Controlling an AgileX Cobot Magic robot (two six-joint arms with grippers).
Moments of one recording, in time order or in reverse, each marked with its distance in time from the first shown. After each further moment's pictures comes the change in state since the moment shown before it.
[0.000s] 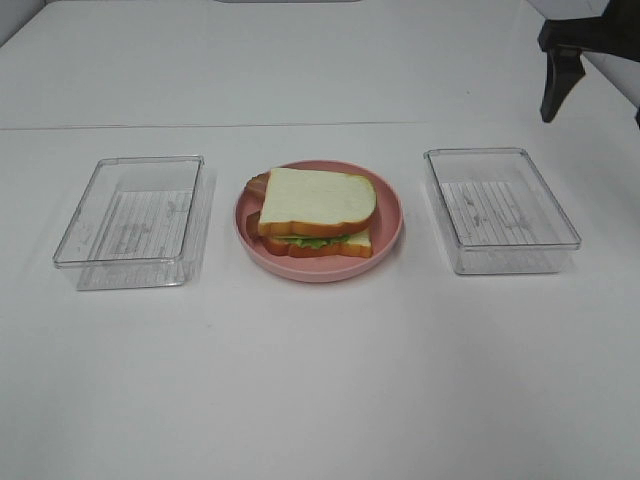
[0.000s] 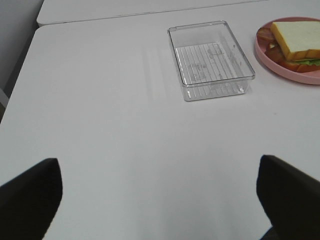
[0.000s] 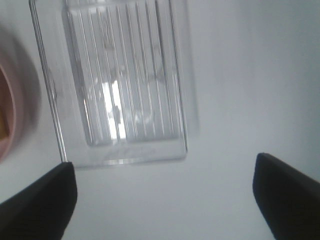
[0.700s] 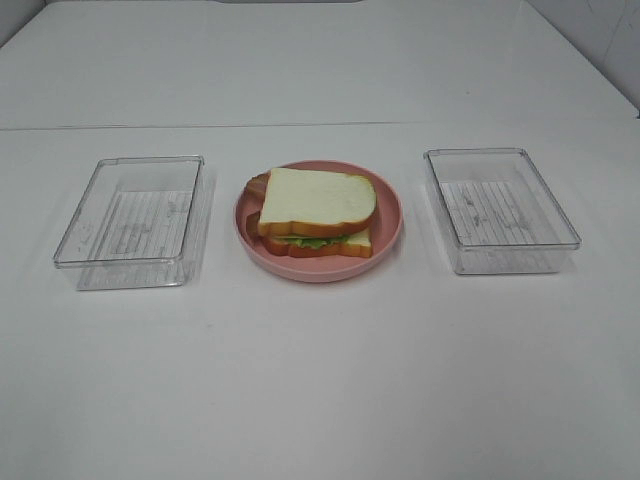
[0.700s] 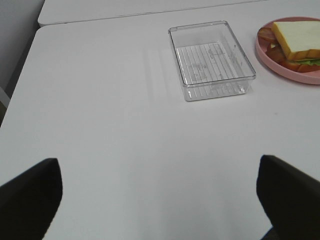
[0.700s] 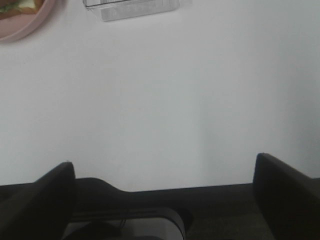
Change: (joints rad) left arm 0.000 0.000 0.000 0.003 0.000 0.000; right arm 0.000 -1.200 0.887 0.028 -0.051 -0.001
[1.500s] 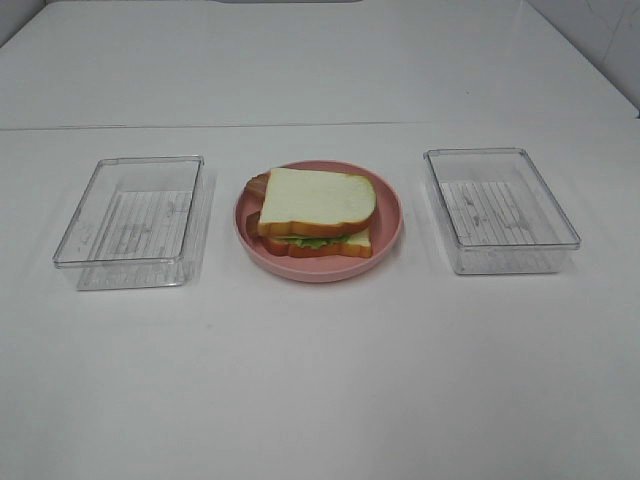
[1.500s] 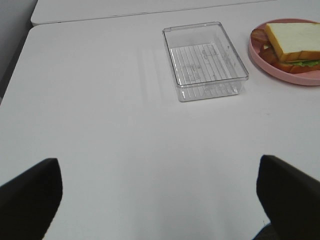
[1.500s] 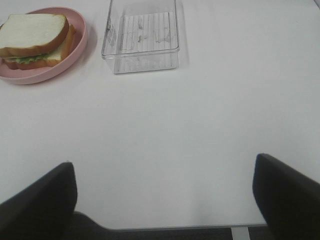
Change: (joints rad) left arm 0.000 0.000 0.000 -0.022 0.000 0.000; right arm 0.000 -0.675 0.285 -0.019 -0.050 -0.049
